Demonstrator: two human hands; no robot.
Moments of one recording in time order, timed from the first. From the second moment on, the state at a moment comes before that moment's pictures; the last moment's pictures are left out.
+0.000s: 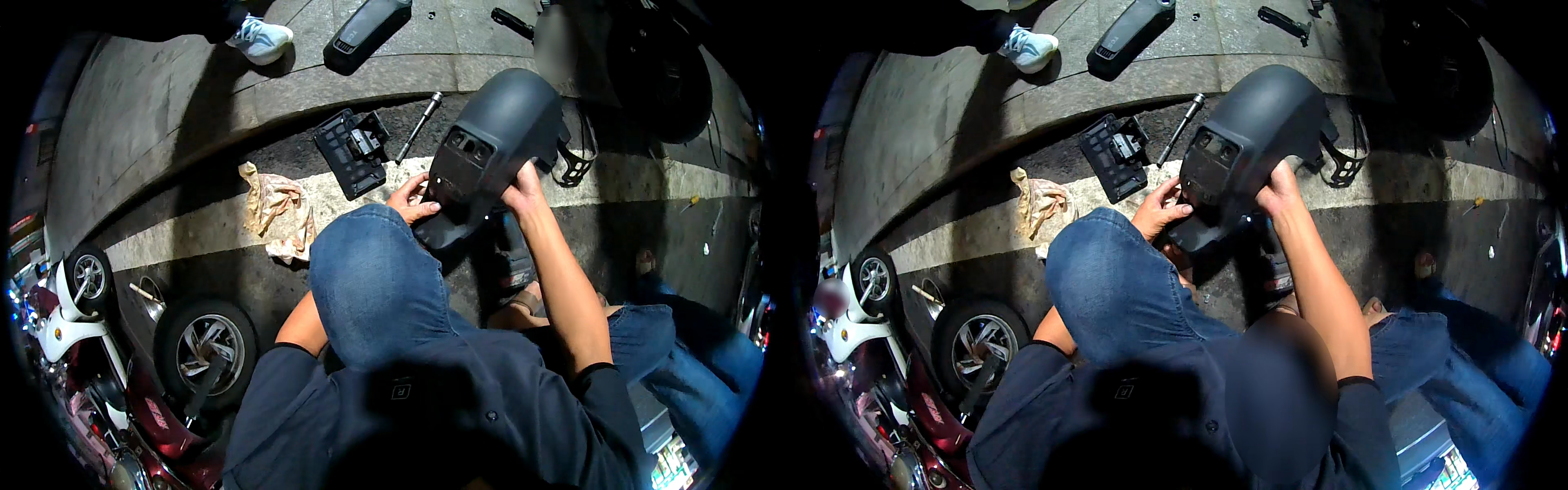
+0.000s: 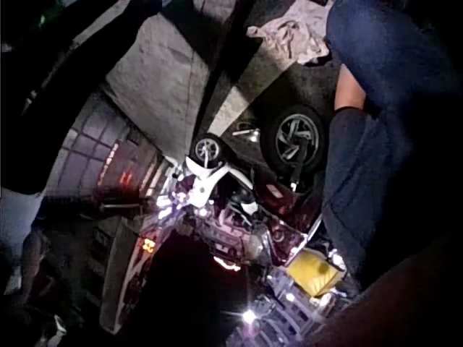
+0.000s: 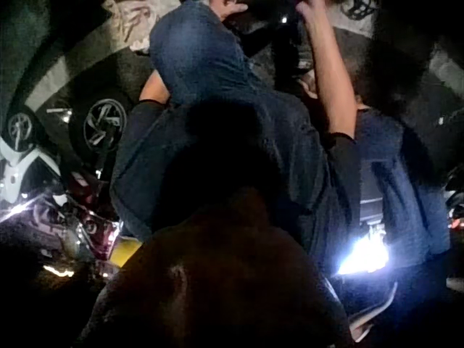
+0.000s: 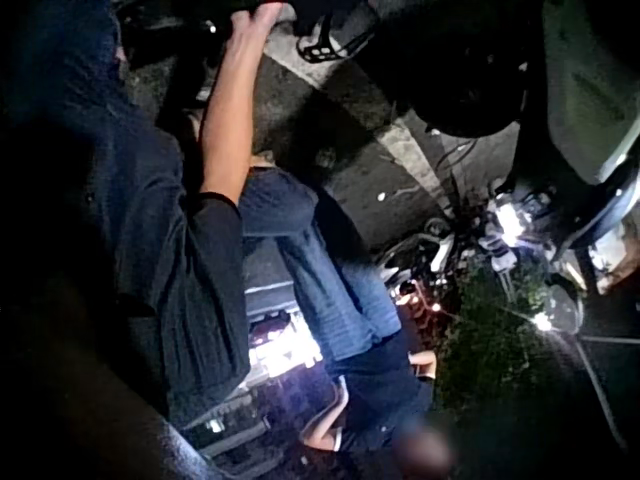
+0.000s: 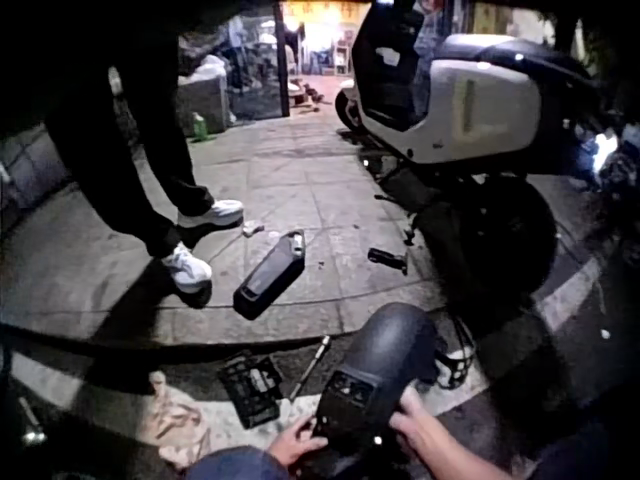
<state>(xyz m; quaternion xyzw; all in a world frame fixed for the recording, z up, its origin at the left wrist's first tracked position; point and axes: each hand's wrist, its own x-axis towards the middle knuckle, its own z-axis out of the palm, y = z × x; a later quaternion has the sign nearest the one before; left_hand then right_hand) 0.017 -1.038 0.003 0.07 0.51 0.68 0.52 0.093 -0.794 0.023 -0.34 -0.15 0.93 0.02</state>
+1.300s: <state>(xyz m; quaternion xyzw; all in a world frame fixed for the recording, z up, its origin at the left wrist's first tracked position) -0.076 -1.279 0.047 -0.14 0.45 0.87 0.13 0.051 -0.831 0.079 -0.14 -0.74 0.66 -0.10</state>
